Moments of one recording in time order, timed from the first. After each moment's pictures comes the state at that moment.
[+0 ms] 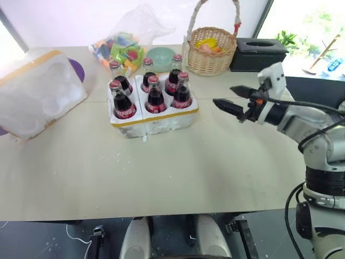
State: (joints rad) left arm -0.65 1.49 0.19 0.98 -0.08 0.00 -1.17; right arm -0.59 -0.64 -0.20 -0.21 0.57 0.90 0.64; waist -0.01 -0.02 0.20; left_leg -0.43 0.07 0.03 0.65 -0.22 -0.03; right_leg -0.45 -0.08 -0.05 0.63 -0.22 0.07
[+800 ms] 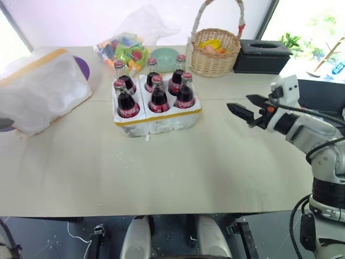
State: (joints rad) left arm -1.14 1.23 -0.07 1.32 0.28 0.07 -1.08; right arm -0.47 -0.64 -0.28 -0.26 0.60 0.91 0.52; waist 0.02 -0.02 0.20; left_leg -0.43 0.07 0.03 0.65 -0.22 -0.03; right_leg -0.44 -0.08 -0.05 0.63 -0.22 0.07
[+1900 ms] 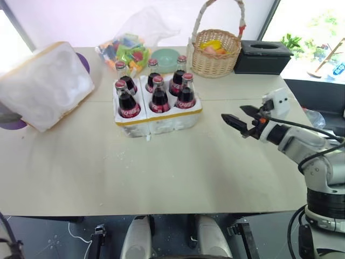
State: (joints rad) left arm -1.21 1.21 -0.10 1.33 0.34 0.06 -1.12; right arm -0.38 -0.62 -0.25 -0.29 0.61 0.88 0.52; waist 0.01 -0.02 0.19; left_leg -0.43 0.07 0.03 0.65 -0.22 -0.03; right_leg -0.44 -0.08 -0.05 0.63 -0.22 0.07
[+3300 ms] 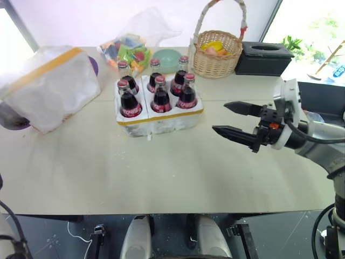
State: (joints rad) left arm -1.28 1.14 -0.11 1.37 0.38 0.23 -1.22; right arm -0.35 -0.81 -0.28 -0.53 0.92 0.88 0.72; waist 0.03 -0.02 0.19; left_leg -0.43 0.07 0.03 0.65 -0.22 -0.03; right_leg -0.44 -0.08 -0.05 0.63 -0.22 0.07
